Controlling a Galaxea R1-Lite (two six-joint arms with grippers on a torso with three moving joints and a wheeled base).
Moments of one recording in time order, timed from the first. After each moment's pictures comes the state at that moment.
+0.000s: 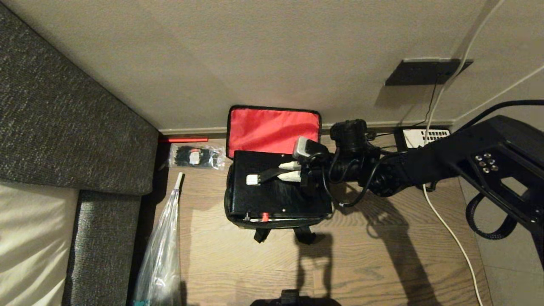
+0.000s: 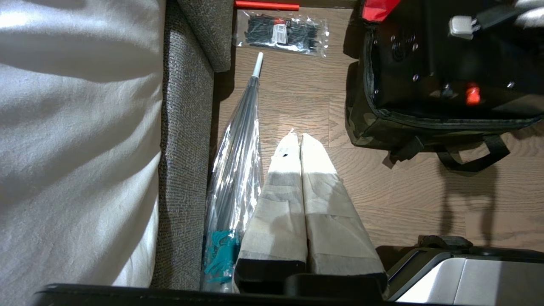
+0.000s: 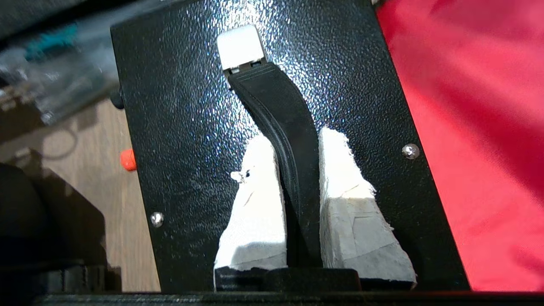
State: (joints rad) left arm 0.00 0.00 0.00 0.00 0.01 -0.02; right arm 0.51 2.22 -1.46 -0.44 0.63 -0.74
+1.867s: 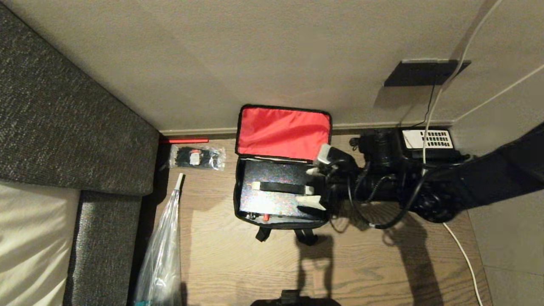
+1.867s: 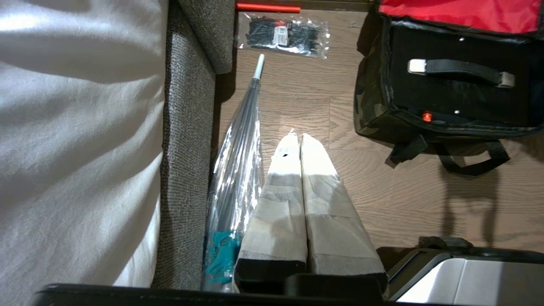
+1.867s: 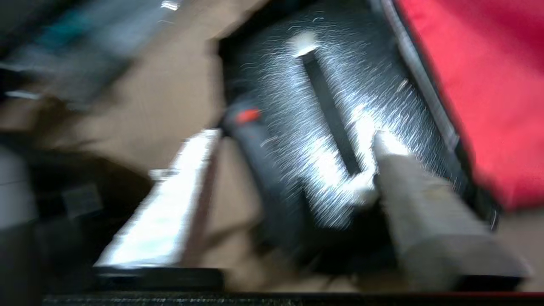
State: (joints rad) left arm 0.00 0.00 0.00 0.00 0.01 -0.02; right arm 0.51 1.95 -1.05 -0.50 0.41 -0.59
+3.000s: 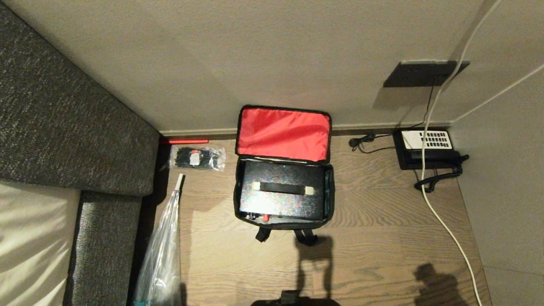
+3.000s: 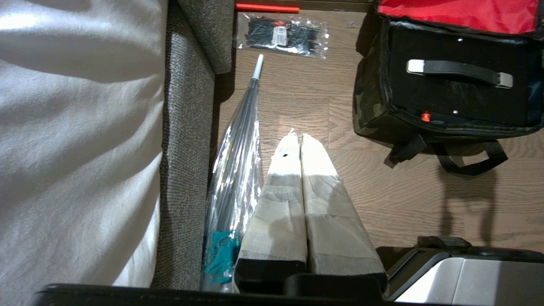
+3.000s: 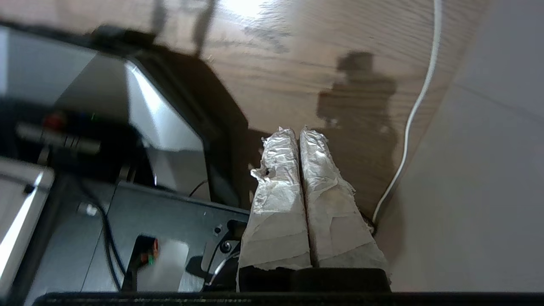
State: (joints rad) left arm 0.00 0.00 0.00 0.00 0.01 -0.02; right arm 0.24 0.42 -0.47 0.63 -0.10 -0.08
